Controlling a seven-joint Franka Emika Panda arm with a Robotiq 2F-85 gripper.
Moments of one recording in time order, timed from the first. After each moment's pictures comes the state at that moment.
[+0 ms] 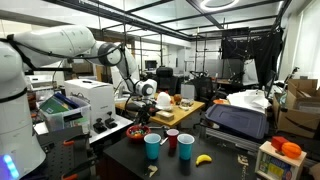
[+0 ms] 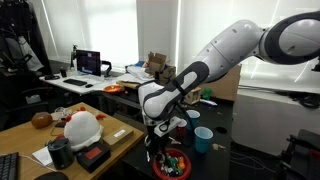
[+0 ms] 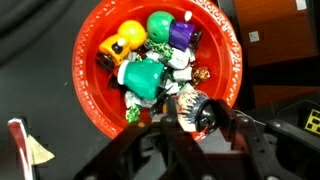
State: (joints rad) arm 0.32 1.20 0.12 -1.20 0.01 2.13 0.26
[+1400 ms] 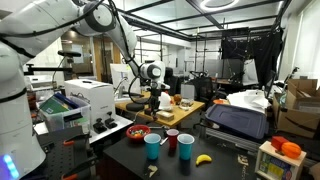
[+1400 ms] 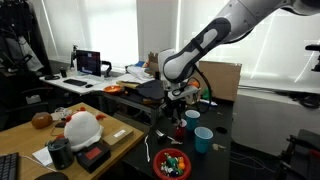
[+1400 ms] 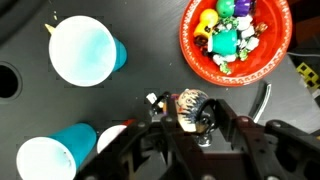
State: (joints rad) arm 0.27 0.79 -0.04 -1.59 0.02 2.20 0.46
